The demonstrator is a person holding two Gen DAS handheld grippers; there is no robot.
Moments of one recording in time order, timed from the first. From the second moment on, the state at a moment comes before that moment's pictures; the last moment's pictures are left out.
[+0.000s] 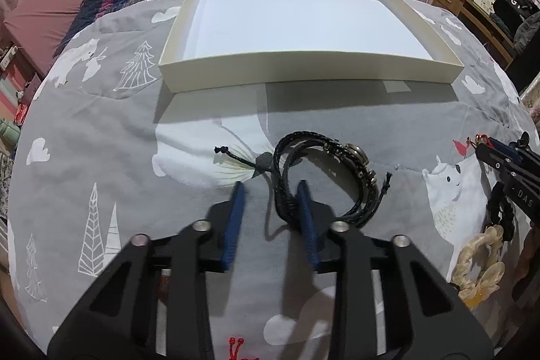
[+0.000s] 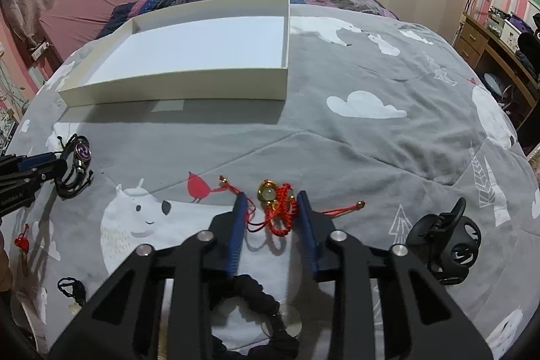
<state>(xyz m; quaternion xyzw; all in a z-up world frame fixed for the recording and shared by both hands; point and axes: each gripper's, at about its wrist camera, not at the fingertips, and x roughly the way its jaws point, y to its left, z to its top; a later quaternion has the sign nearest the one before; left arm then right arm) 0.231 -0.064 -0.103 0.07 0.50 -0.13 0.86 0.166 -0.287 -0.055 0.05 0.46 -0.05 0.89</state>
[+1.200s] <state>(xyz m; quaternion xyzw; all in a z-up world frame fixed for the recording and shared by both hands) 0.472 -0.088 -0.035 0.01 0.47 -0.14 0.87 0.416 -0.294 0.021 0.06 0.41 -0.02 0.91</state>
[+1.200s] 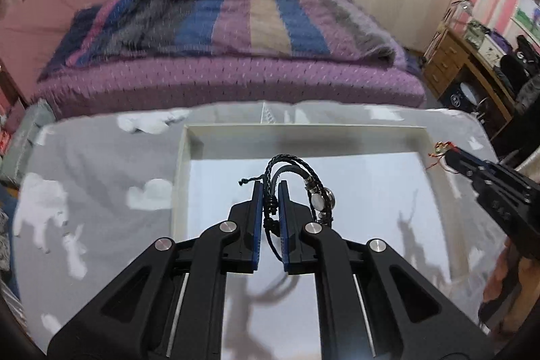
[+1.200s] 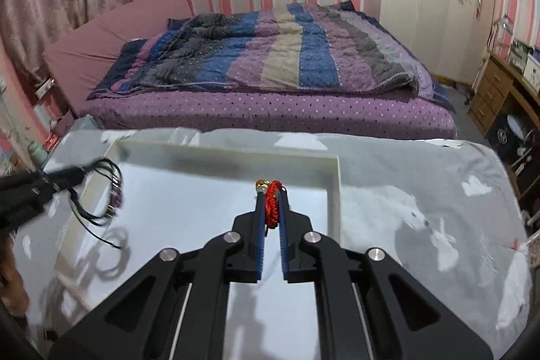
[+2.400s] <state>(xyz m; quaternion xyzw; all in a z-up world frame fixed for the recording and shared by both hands) 0.391 -0.042 0.010 0.06 0.43 -0.07 0.90 0.362 -0.315 0.052 0.04 0.41 -0.05 0.91</state>
